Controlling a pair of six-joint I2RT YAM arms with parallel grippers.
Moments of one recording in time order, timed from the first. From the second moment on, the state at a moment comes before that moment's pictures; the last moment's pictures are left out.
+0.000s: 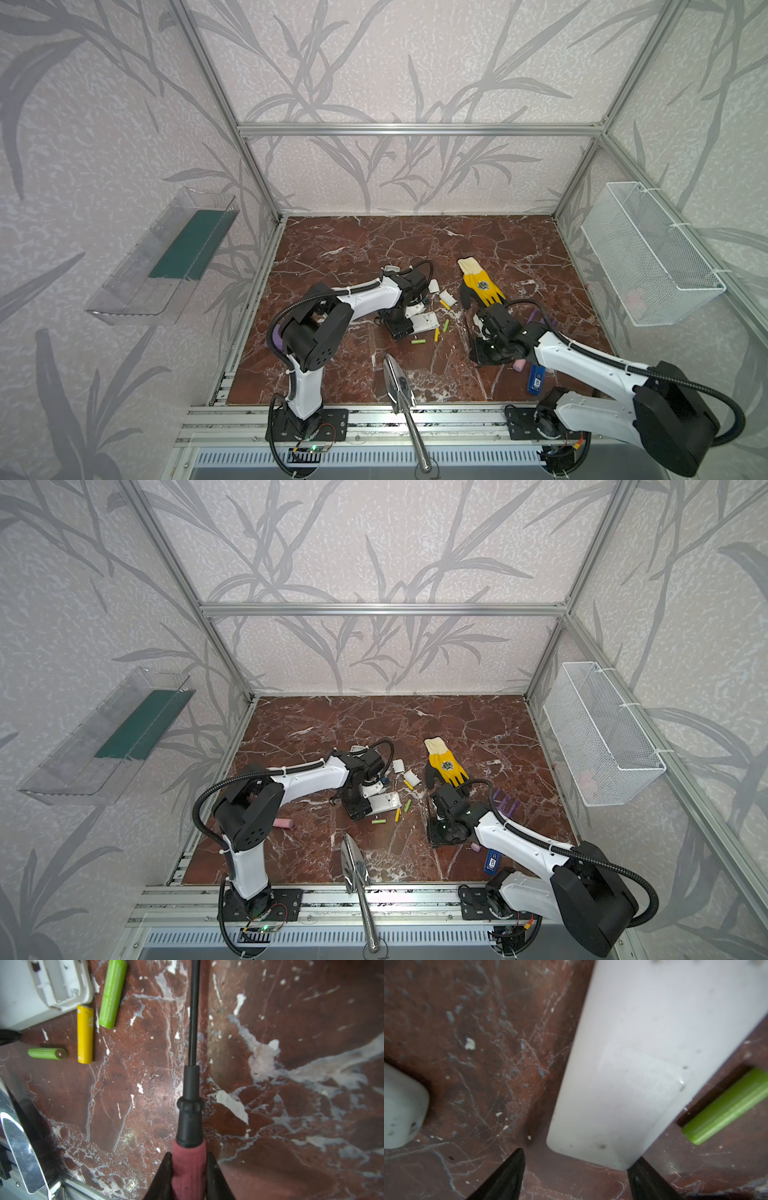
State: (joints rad) left arm -0.72 1.90 1.25 -0.91 -0.09 0.29; right arm 0.64 1.19 0.52 -0.56 -0.18 0.62
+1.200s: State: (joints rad) left arm -0.66 1.59 1.08 -0.73 -0.18 0.18; right arm 0.64 1.28 0.56 -0.51 -0.09 0.55
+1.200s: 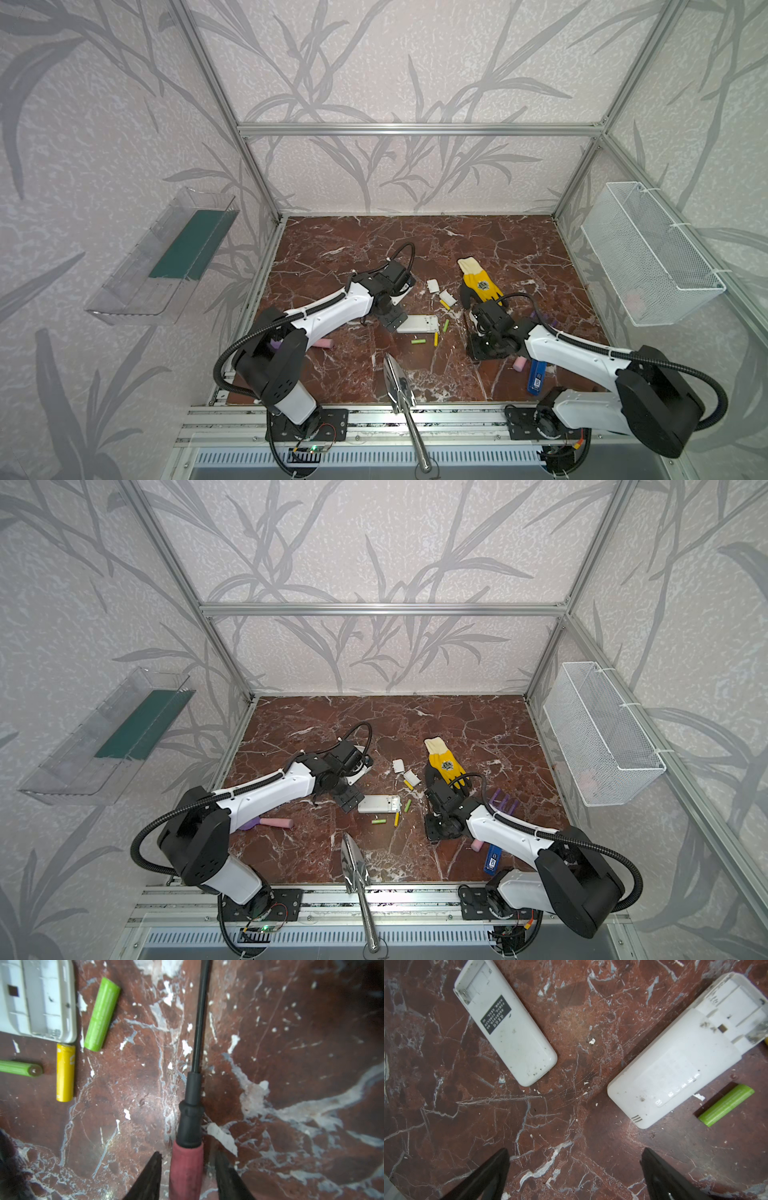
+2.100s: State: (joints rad) left arm -0.37 1.01 0.64 -0.37 -0.22 0.00; right arm 0.46 1.07 0.68 -0.54 0.11 0.28
